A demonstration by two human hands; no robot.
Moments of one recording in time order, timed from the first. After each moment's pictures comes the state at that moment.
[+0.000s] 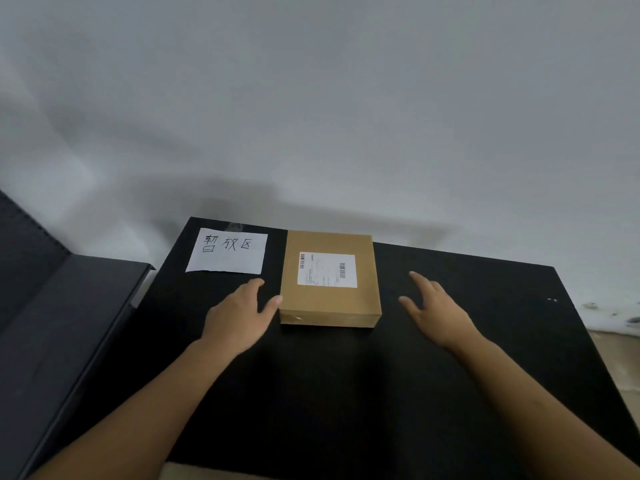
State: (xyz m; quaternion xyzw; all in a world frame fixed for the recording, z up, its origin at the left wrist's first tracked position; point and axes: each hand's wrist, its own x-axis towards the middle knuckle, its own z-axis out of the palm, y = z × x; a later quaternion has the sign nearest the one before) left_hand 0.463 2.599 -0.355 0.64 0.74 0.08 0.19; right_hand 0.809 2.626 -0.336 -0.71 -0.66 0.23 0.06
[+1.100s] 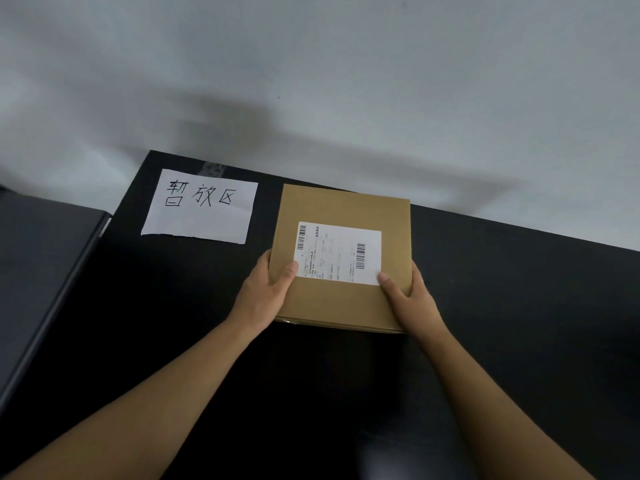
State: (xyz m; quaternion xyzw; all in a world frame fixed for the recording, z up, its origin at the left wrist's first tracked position) left_hand 0.496 2.721 -0.502 0.42 0.72 0.25 0.48; right_hand 0.761 2.744 -0.507 -0.72 -0.45 0.49 0.18
